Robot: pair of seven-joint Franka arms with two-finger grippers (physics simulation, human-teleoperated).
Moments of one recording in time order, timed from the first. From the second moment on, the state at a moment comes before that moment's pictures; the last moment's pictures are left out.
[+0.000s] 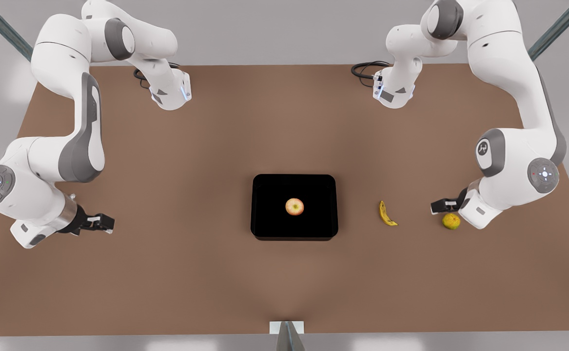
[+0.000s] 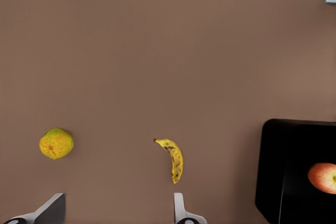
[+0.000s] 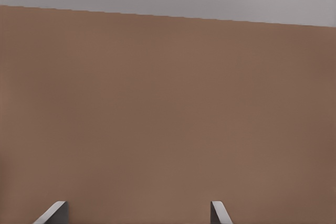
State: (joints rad) left arm -0.06 0.38 0.05 -1.45 -0.12 1.77 -0.04; right arm -0.03 0.53 0.05 -1.11 -0.04 1.69 -0.04
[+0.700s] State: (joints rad) left arm -0.65 0.56 0.04 -1.47 -0.03 1.97 -0.37; right arm -0.02 0.53 0.05 -1.12 -0.04 1.71 -0.06
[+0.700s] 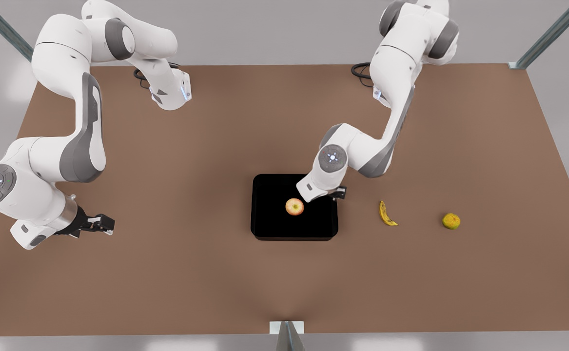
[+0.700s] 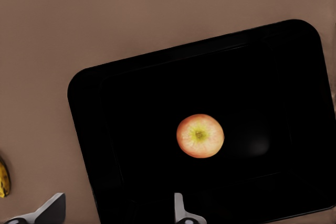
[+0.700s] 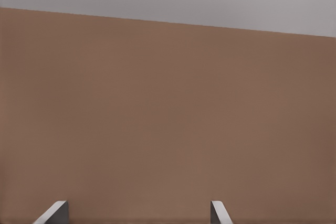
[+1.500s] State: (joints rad) left arm -0.76 0.76 0.04 -1.54 0.17 2.36 -0.82; right arm -0.02 0.53 0.05 -1.12 -0.04 1.71 -0.07
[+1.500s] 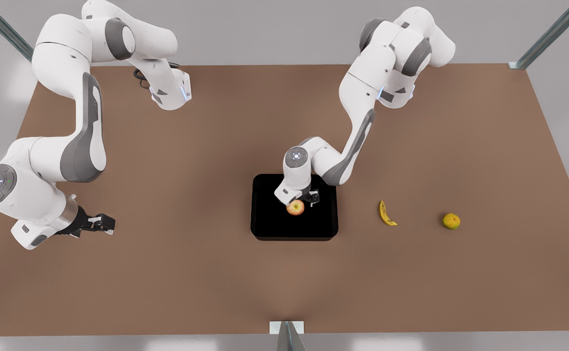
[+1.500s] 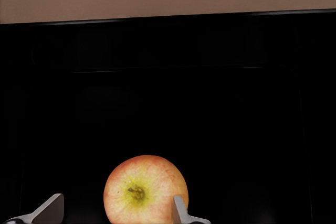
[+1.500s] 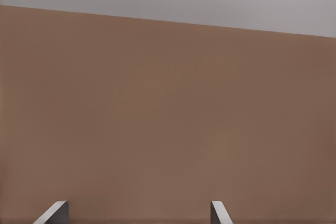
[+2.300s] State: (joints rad) left arm -0.54 0.58 0.05 -1.52 0.08 2.25 -0.89; right arm -0.02 0.53 0.06 -1.12 -0.04 1.71 -0.07
